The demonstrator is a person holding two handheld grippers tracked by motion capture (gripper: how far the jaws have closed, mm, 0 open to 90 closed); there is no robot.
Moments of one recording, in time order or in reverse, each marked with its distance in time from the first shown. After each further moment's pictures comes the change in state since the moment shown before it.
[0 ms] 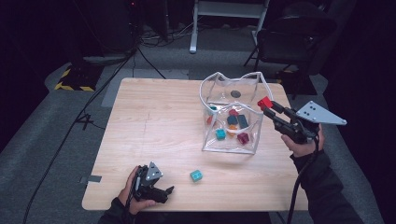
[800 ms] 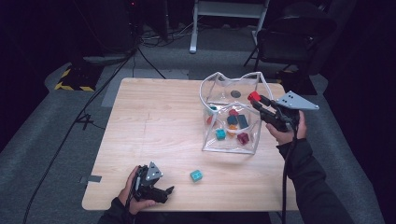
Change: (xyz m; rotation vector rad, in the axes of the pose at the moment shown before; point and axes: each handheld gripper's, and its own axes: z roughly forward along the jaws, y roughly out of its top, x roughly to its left) left arm 0.000 0.000 0.000 0.000 0.001 0.003; right arm -0.005 -0.008 0.054 0.100 -0.062 0.020
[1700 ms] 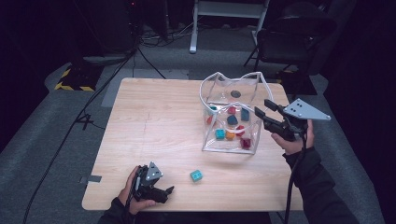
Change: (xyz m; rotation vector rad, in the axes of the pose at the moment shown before) left arm 0.000 0.000 0.000 0.000 0.001 0.002; right arm 0.012 0.001 -0.034 -0.047 0.031 -0.021
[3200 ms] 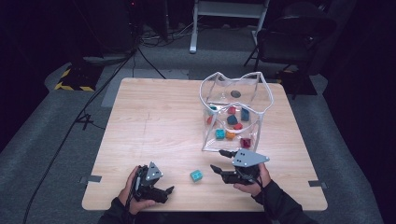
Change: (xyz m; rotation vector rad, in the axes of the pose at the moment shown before) left arm 0.000 0.000 0.000 0.000 0.001 0.000; right arm 0.122 -0.098 0.033 0.176 0.377 -0.102
